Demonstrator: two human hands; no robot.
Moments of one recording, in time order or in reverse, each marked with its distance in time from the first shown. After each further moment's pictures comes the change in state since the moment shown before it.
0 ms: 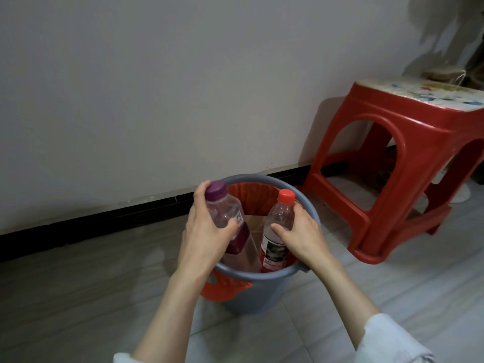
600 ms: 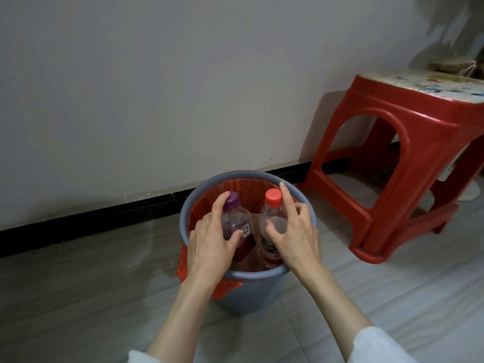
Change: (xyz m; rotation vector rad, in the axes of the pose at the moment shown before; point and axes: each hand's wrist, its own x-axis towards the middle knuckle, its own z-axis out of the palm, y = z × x) left_hand -0.005 -0.024 0.038 0.245 0.038 0.182; right_hand -0.015 -0.002 0.002 -0.024 0.125 -0.137
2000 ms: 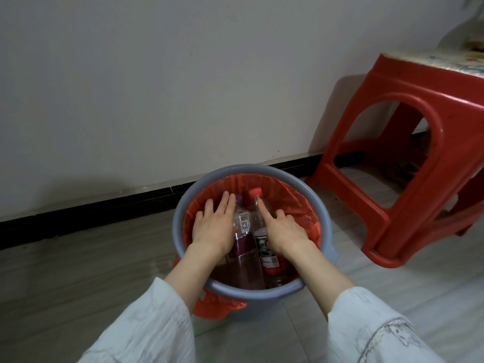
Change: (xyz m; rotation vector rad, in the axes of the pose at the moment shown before) left_hand 0.065 -0.036 0.047 0.651 -0.450 0.029; right_hand 0.056 0.008 0.049 -0.408 -0.662 0.041
